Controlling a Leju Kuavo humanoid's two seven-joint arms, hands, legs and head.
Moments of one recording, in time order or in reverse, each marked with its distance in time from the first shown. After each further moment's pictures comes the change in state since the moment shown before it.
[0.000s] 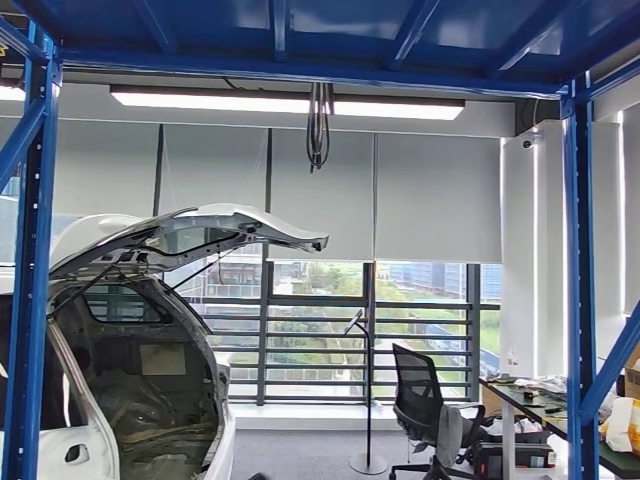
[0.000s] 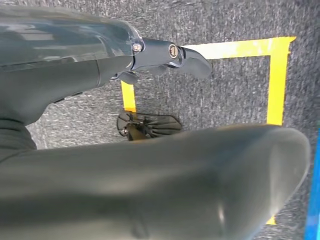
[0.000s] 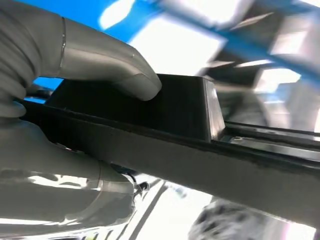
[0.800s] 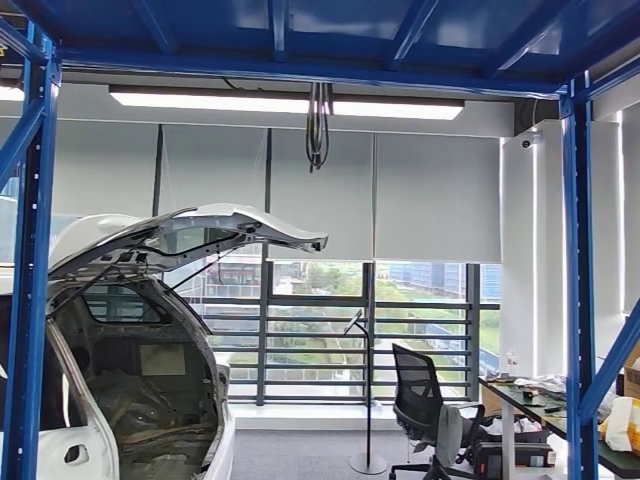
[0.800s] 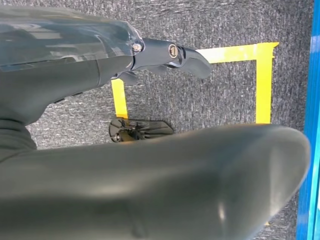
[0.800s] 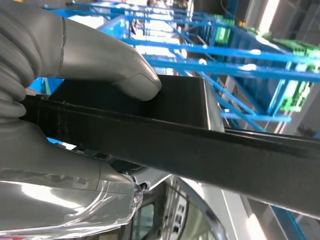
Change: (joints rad) left arm -0.004 0.001 0.022 0.000 -0.049 0.004 -0.050; right arm 0.156 -0.059 0.029 -0.135 -0.486 0.352 -0.095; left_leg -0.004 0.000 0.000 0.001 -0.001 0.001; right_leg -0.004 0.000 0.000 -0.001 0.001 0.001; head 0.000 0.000
